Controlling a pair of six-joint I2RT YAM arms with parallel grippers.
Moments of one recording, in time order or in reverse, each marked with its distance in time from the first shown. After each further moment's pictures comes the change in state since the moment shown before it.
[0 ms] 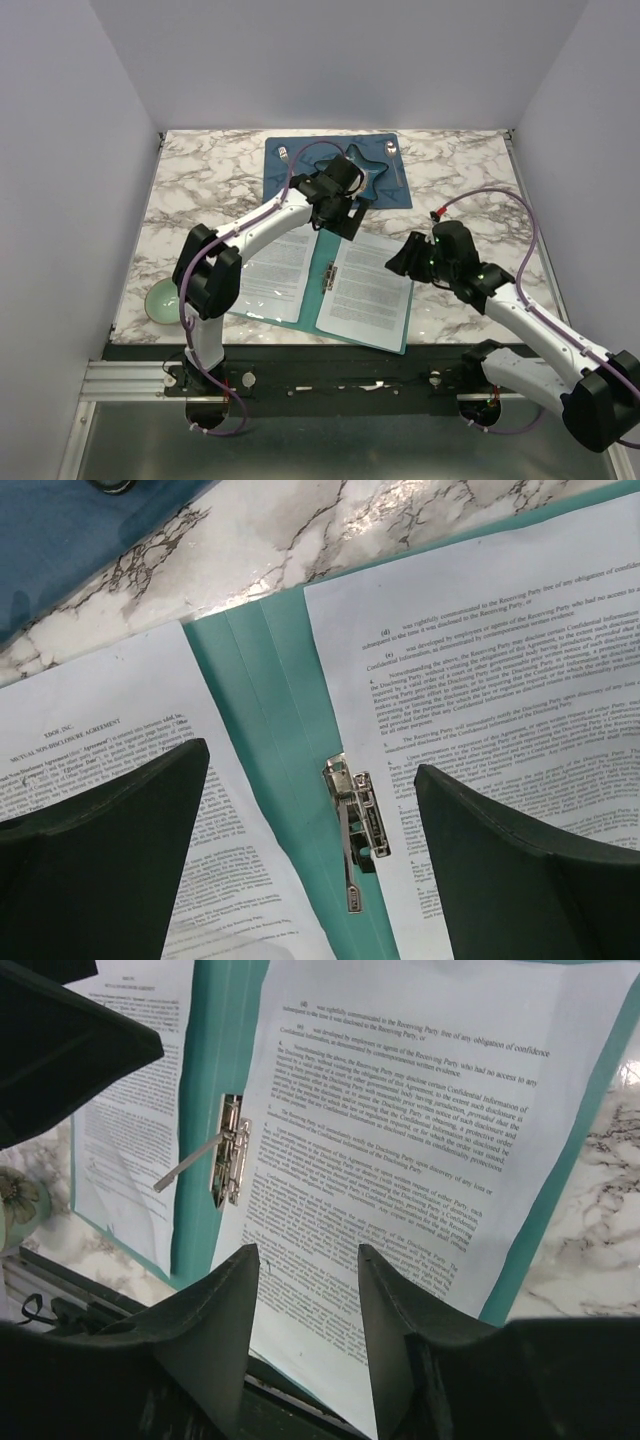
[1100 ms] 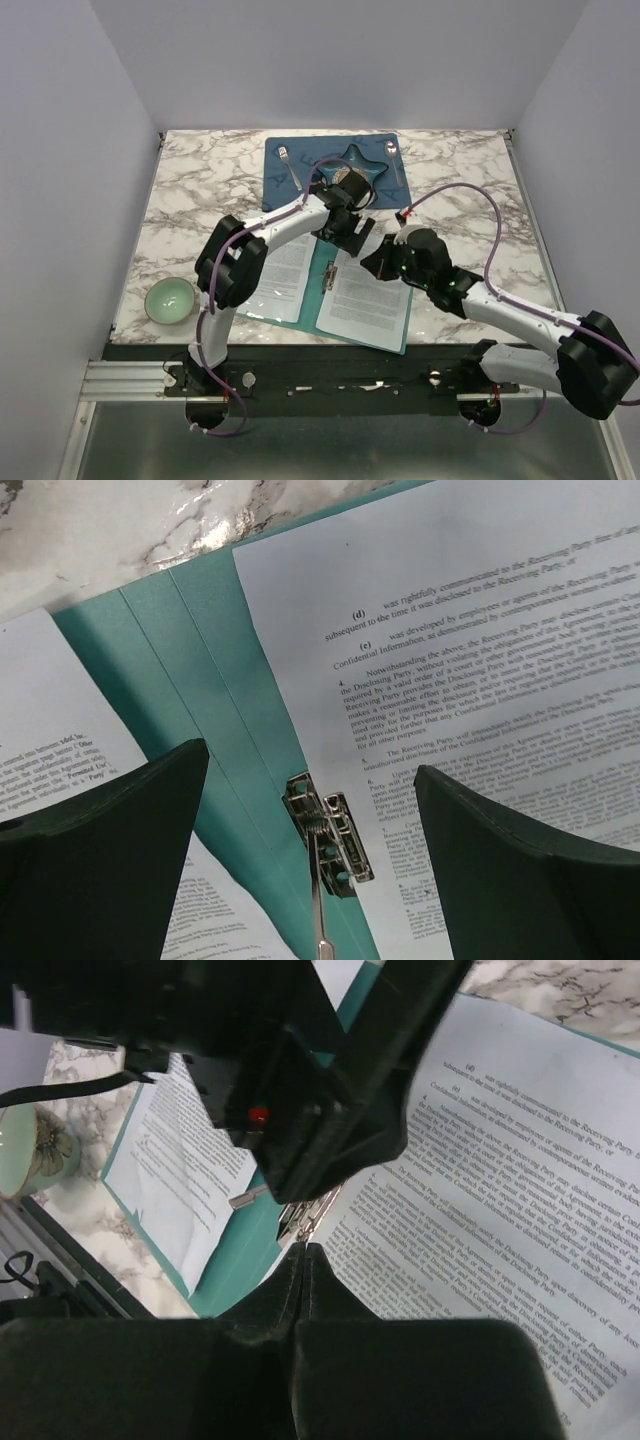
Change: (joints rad) left arm -0.032 0.135 0.010 -0.017 0.051 -0.023; right arm 0.190 0.158 -0.071 0.451 0.034 -0.101
